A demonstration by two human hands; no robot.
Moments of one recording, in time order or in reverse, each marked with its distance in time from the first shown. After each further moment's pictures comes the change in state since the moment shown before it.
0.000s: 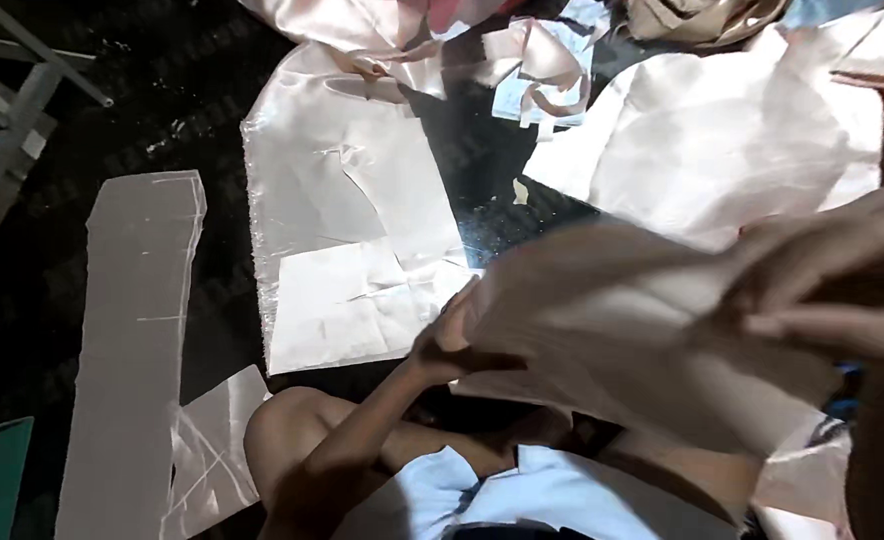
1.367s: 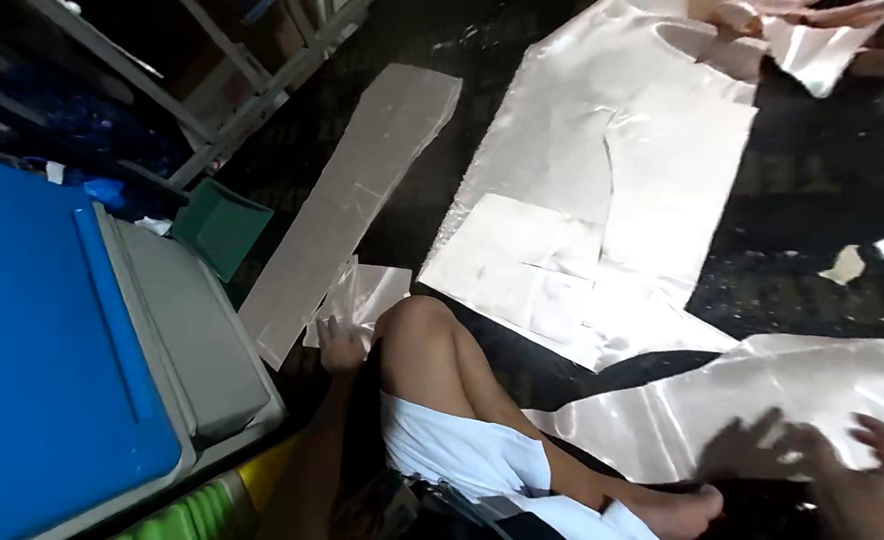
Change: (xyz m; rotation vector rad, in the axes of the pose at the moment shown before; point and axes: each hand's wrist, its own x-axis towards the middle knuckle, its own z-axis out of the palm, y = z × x) left_hand -0.301 -0.175 -0.098 0.668 1.250 -1.191; right_hand -0.114 0.209 0.068 -0.621 0.180 0.690
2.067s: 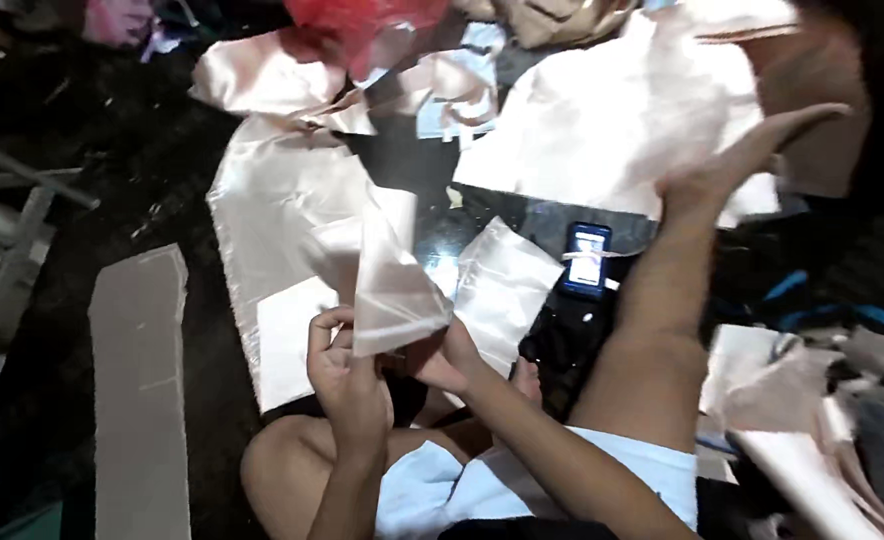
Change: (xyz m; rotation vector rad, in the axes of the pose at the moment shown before) left_hand -0.234 0.294 -0.115 -1.535 -0.804 0.872; right_hand -0.024 -0.228 0.017 2.289 -0.407 0.254
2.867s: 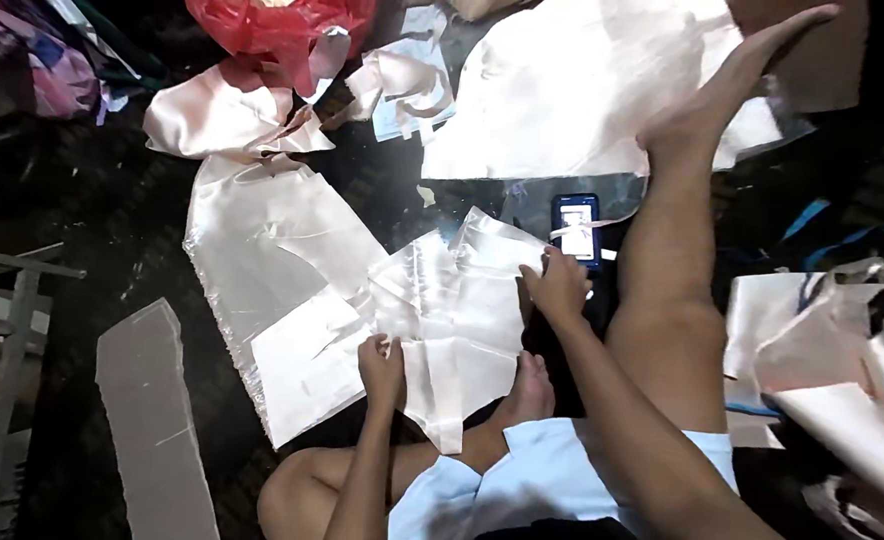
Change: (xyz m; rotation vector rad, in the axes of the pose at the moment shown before) left_hand 0.022 -0.147 -0.049 1.116 -0.304 -0.498; right_hand -0.028 -0.149 -0.153 -1.653 1.277 -0.229
